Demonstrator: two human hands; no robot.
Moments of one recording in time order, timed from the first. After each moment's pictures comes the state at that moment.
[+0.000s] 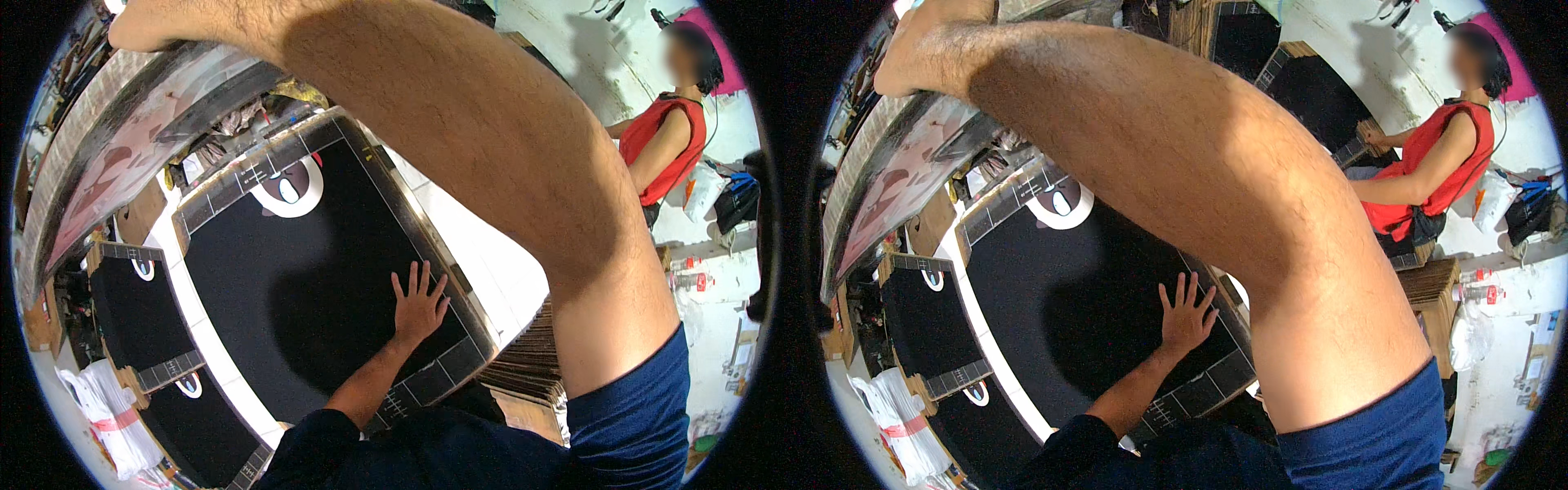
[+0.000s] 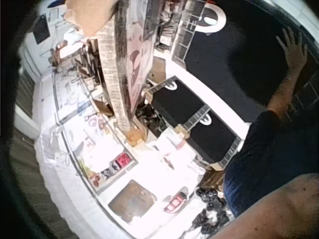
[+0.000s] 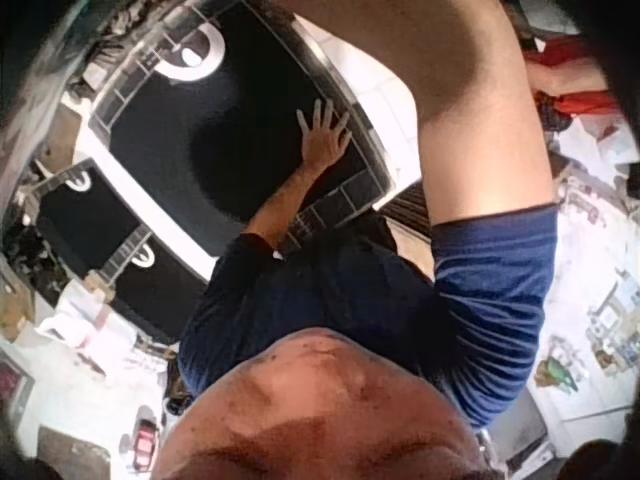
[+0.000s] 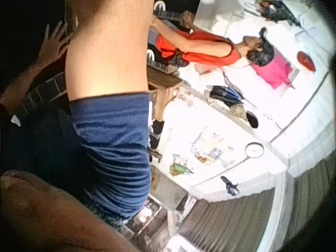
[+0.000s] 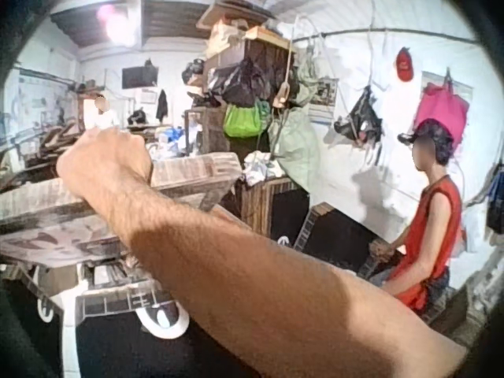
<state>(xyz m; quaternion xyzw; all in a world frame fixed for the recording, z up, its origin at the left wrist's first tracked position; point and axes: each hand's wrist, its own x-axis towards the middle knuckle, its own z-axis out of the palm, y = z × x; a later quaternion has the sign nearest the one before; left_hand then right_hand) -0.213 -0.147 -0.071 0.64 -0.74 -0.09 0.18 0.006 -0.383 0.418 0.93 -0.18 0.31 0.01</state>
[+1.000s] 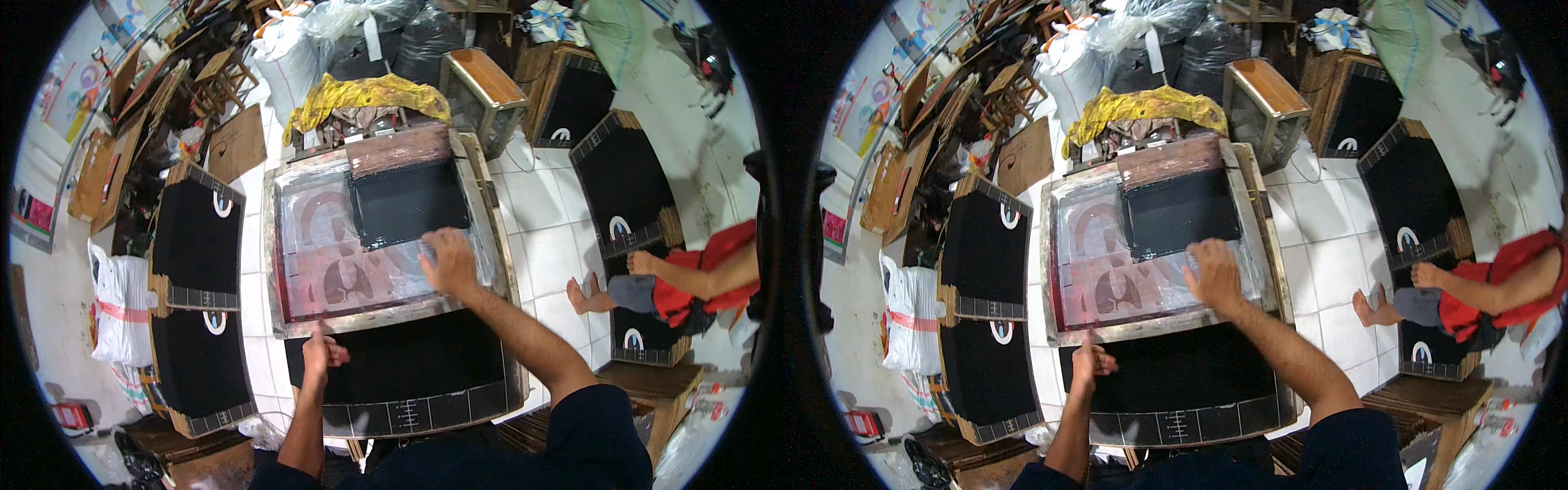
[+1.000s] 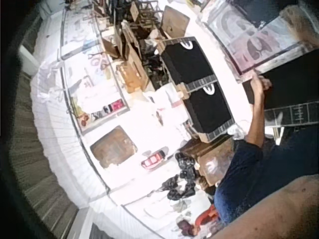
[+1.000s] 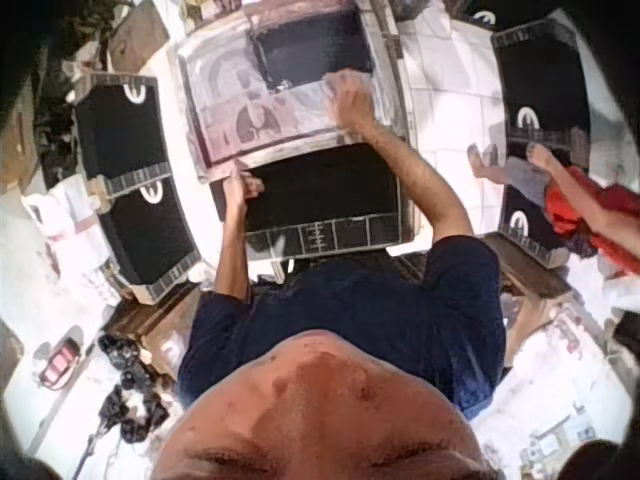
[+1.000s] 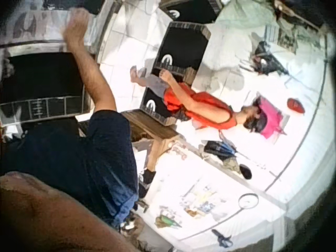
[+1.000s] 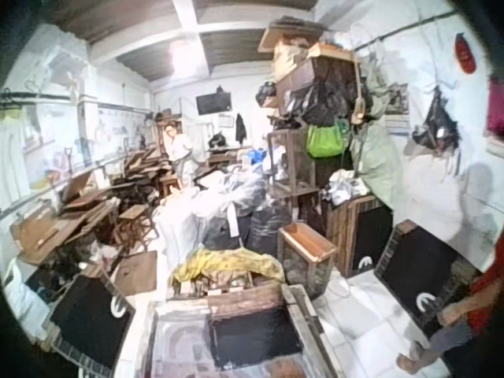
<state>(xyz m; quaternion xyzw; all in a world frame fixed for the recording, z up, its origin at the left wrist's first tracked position) 0.006 0.061 -0.019 0.76 0.07 -0.42 0.49 -0.142 -0.287 0.015 0.91 -0.25 0.26 -0.22</state>
